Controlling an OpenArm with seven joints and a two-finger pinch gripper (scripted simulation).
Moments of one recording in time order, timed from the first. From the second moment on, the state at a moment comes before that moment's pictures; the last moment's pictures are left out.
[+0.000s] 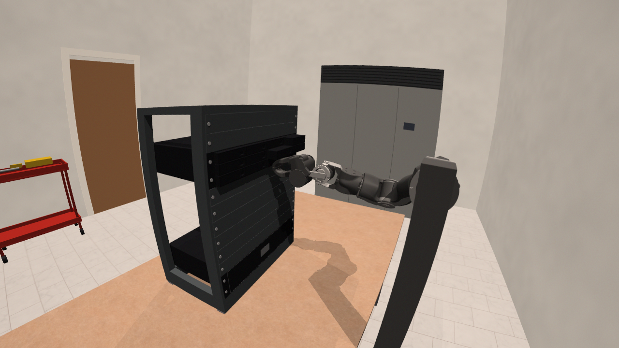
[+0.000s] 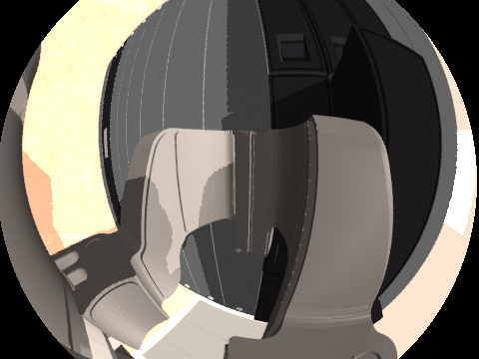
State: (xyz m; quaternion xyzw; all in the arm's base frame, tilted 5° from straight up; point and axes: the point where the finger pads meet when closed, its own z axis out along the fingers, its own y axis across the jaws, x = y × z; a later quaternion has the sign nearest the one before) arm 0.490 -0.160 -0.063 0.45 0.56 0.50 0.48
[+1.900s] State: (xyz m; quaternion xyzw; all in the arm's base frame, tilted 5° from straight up) arm 0.408 -0.161 -0.064 0.44 0.58 0.51 0.46
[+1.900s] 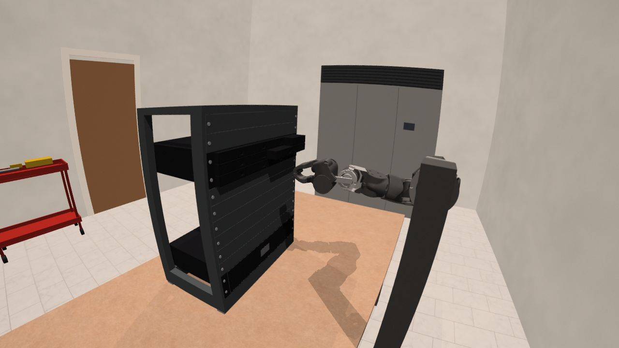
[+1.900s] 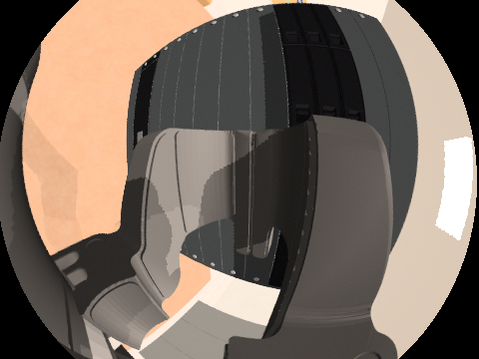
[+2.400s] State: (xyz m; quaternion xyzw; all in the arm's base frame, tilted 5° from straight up) arm 0.386 -0.166 -0.063 0.45 0.57 0.51 0.46
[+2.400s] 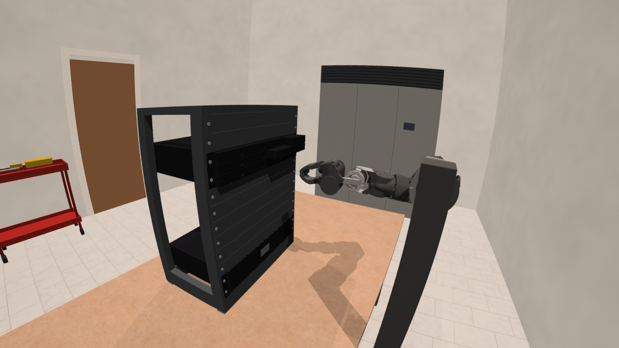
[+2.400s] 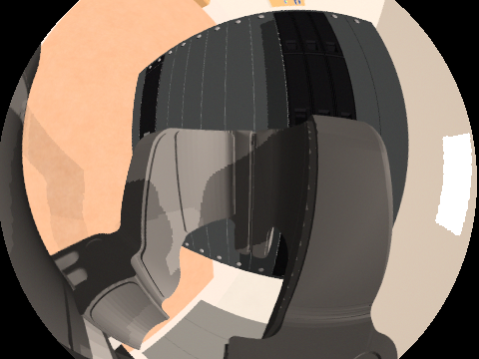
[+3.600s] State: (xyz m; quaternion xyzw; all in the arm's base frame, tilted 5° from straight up) arm 0.329 -0.181 -0.060 0.44 0.58 0.50 0.47
